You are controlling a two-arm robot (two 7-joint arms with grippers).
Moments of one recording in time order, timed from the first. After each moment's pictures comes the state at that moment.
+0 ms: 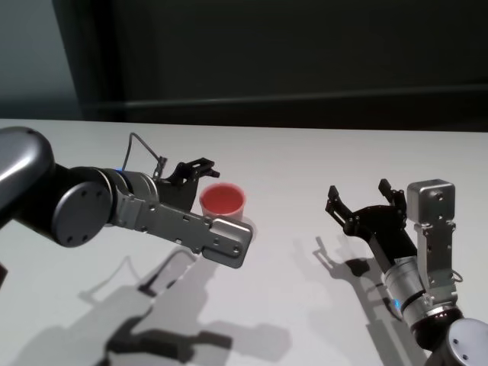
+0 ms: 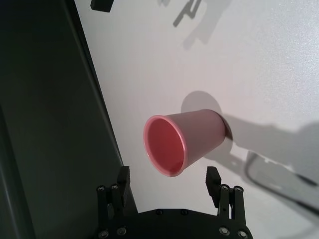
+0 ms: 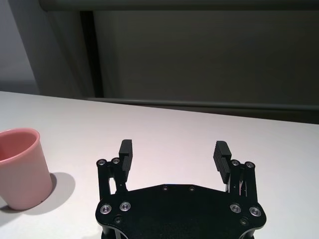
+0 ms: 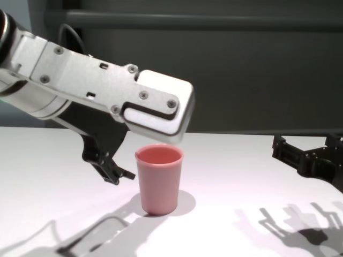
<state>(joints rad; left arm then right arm) -0.58 0.66 0.78 -1.79 0.72 0.22 -0.90 -0.06 0.16 -0.26 -1.64 0.19 -0.04 -0.06</state>
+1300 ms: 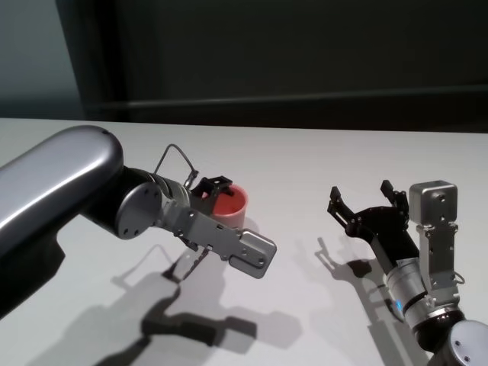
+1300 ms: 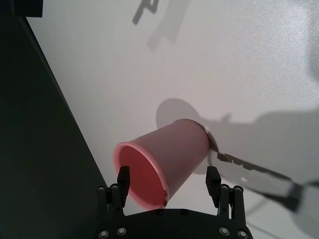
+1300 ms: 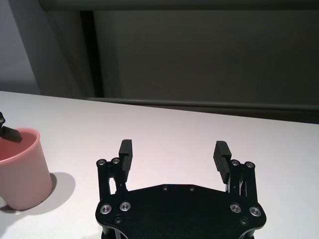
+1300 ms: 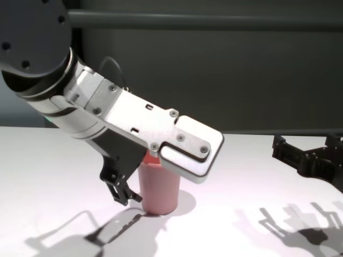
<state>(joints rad) -0.70 0.57 0.93 -1.65 0.81 0.22 -0.99 -0.06 0.16 -0.26 -1.64 0.19 -0.04 -0.06</state>
